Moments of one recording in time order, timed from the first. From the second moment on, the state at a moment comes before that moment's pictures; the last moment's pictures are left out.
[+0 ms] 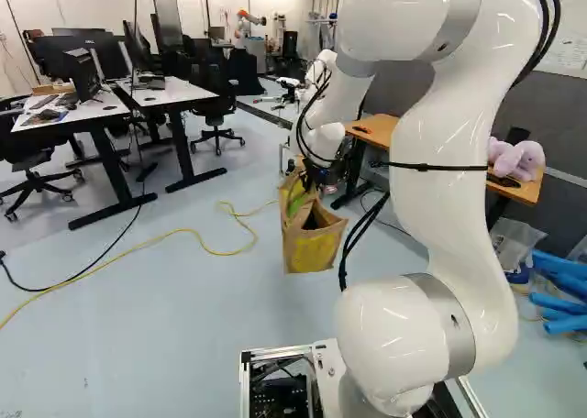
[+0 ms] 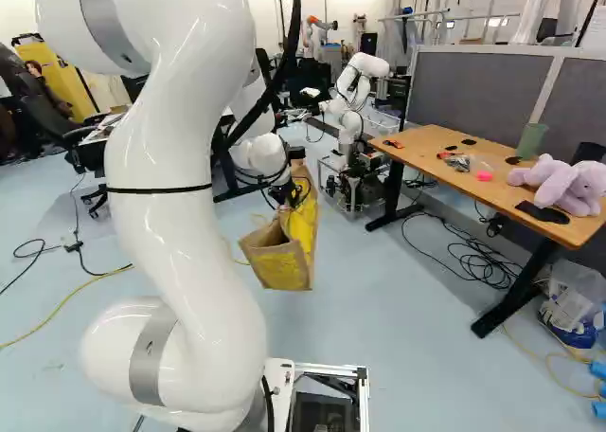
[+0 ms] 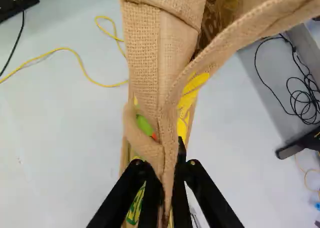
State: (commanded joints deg) arm 0.6 -24.2 -51.8 8.8 -0.9 -14.5
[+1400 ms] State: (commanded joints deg) arm -0.9 -16.5 -54.9 11.0 -18.8 -14.5
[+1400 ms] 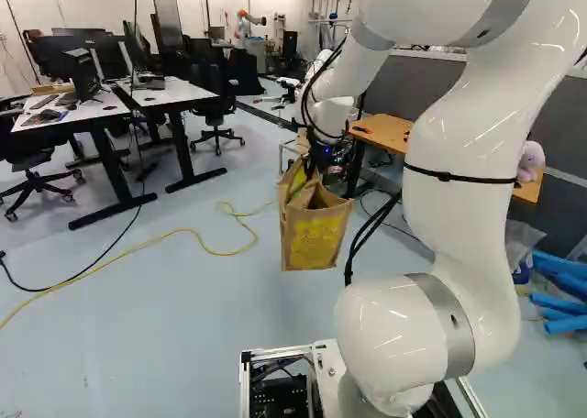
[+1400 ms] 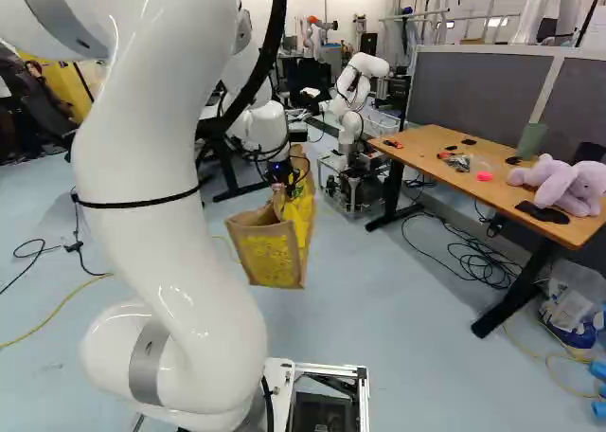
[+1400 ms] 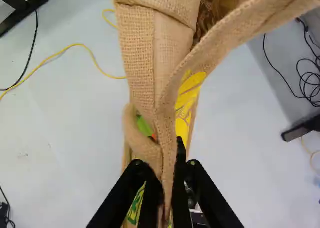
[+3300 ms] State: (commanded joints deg) arm -2.3 -3.4 -57.9 2.9 -48.6 -14.5
